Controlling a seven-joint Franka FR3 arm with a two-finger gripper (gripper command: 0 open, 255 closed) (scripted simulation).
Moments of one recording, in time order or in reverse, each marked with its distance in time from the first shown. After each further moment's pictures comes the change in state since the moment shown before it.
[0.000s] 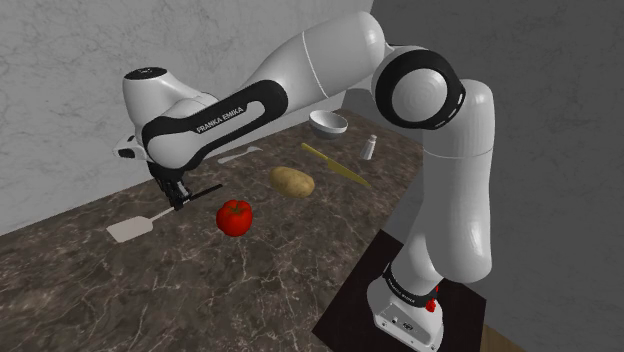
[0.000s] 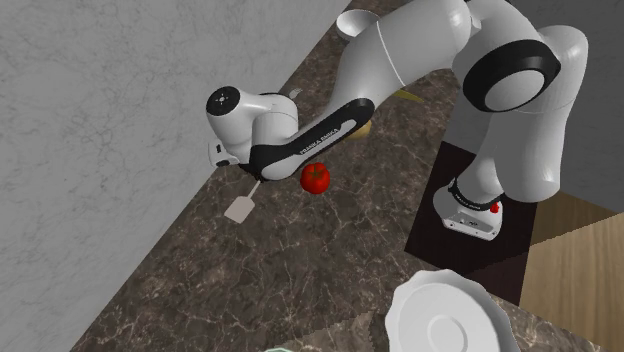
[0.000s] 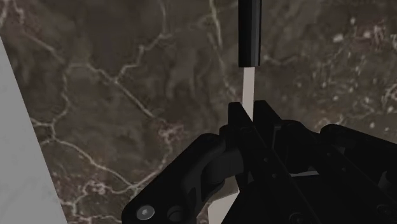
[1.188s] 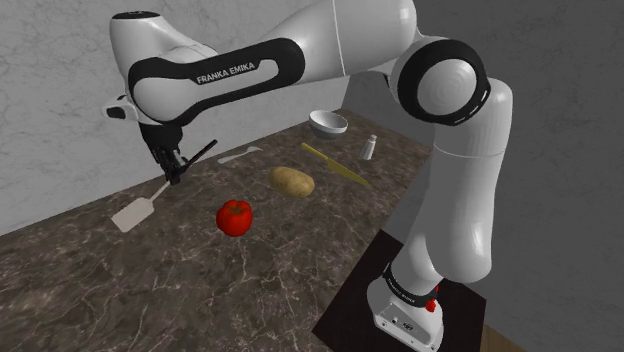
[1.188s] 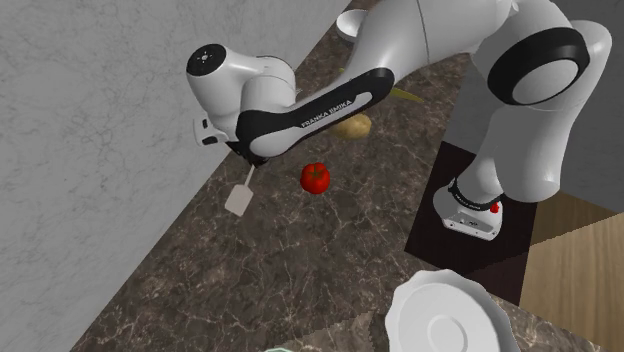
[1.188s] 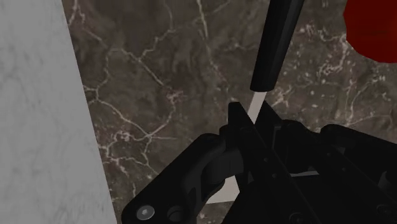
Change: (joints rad) arm -0.005 -0.095 0.012 0.093 0.027 -0.186 -0.026
